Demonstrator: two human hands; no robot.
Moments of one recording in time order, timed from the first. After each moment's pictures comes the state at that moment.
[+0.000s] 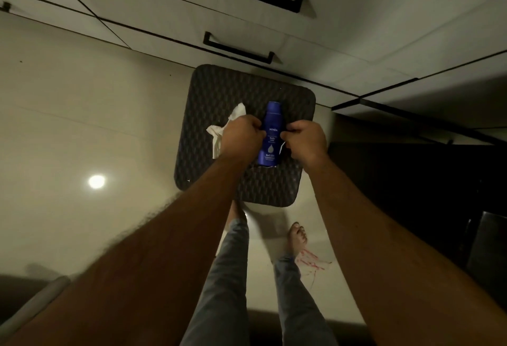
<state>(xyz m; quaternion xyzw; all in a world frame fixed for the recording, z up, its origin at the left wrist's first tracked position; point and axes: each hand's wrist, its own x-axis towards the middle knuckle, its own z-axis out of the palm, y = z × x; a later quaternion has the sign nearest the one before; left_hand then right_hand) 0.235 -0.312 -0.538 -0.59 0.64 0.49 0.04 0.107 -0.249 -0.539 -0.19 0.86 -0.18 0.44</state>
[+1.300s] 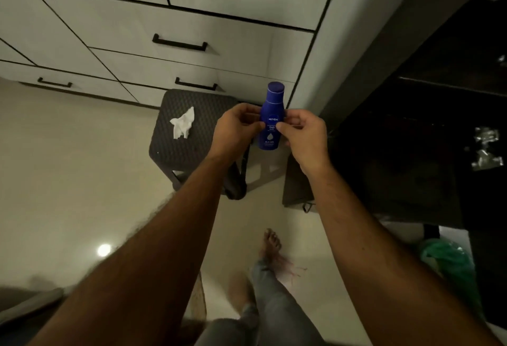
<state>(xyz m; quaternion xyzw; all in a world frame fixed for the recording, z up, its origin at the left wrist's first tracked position) 0.159 -0.070 -0.279 -0.48 0.66 0.54 -0.19 0.029 0.008 -0.285 -0.27 0.75 -0.49 0.36</state>
